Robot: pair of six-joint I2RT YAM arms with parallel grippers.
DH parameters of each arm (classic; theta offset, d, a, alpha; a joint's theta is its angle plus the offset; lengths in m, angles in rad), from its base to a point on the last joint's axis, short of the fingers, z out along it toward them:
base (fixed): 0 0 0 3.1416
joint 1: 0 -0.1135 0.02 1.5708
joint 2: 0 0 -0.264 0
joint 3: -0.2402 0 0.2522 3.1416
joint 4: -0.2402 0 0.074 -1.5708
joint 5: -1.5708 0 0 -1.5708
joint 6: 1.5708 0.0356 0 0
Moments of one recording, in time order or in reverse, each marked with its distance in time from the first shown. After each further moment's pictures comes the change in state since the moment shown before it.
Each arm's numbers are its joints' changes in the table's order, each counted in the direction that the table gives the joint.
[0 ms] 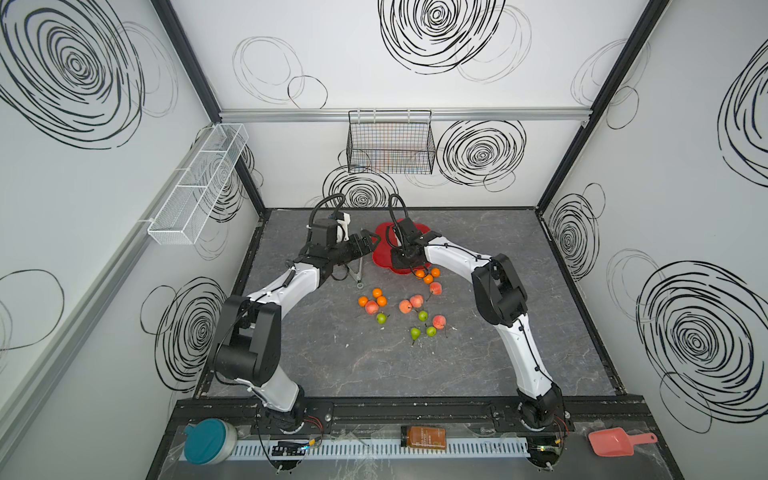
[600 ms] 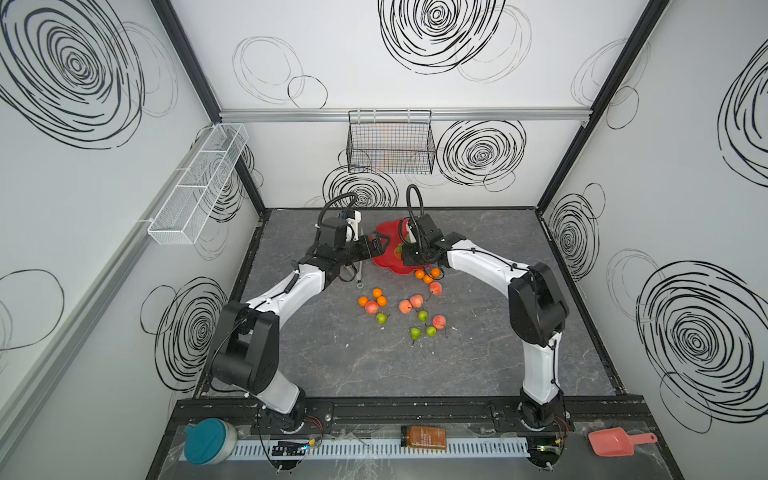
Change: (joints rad) left arm 0.074 -0.050 -0.019 -0.037 0.071 0.086; right arm 0.002 -0.294 0.262 0.104 0.000 -0.002
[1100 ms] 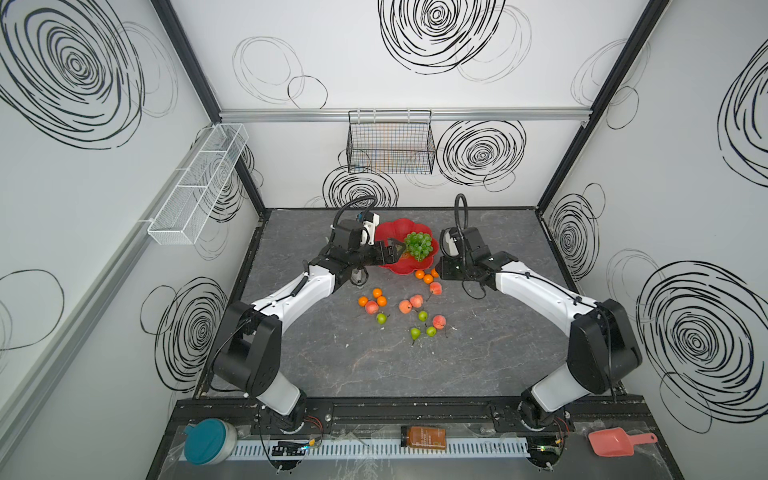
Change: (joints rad) left arm 0.102 -0.003 -0.024 -0.030 0.015 0.069; right arm 0.108 -0.444 0.462 0.050 0.039 0.005
